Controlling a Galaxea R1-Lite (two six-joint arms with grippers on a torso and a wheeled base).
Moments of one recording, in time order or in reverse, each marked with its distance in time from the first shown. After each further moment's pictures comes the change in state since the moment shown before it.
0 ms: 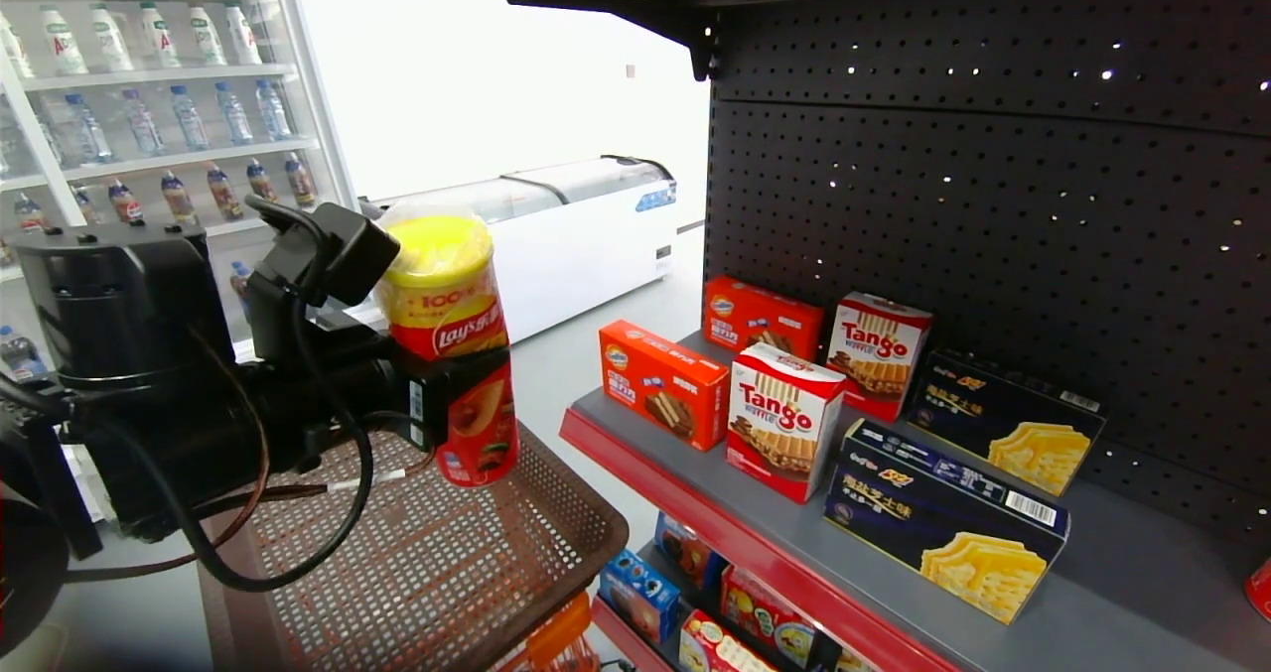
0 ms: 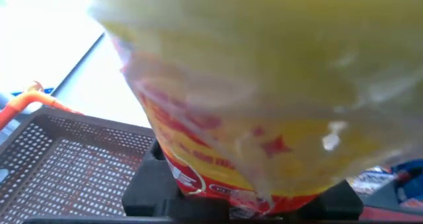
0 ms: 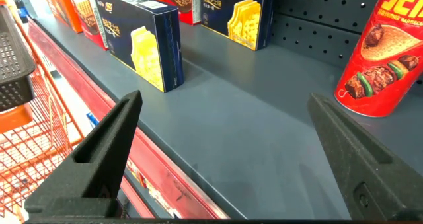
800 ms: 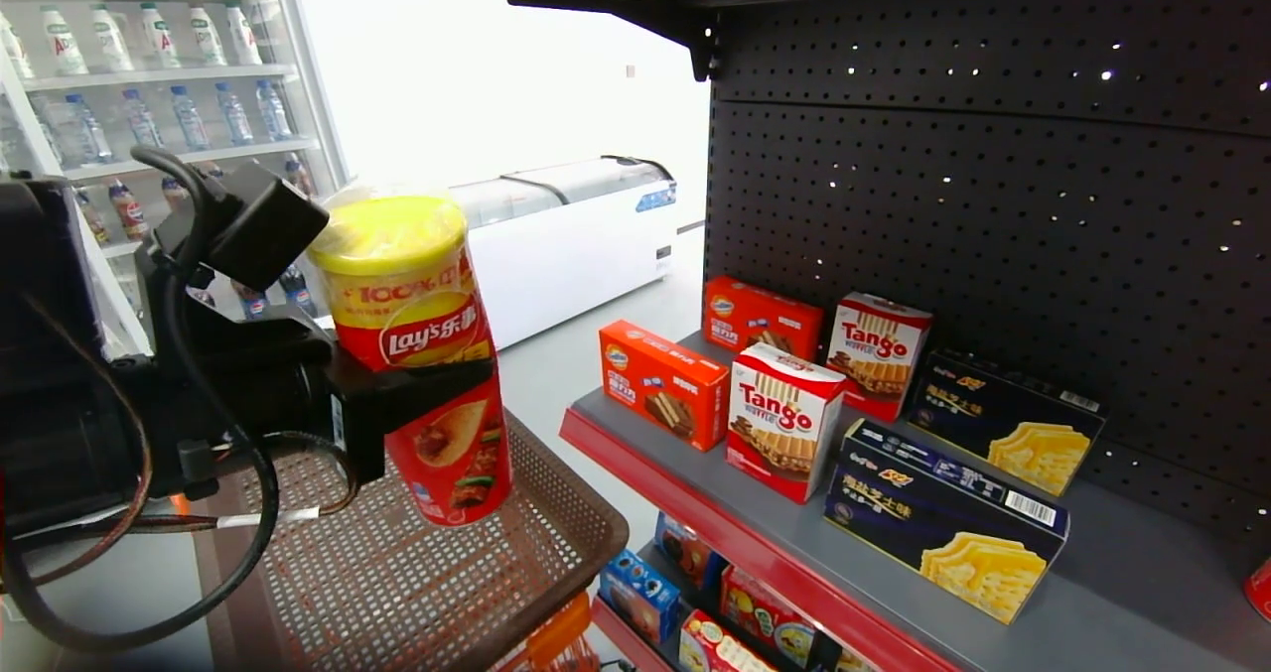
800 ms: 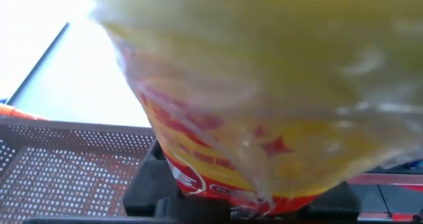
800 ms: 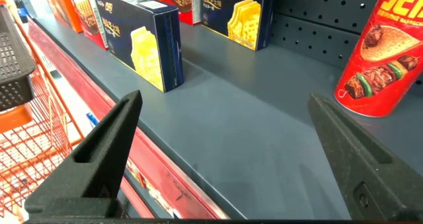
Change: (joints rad) left arm -0.015 -0.159 -0.072 0.272 -0.142 -0.005; right arm 0.000 0.000 0.000 0.000 0.000 0.000
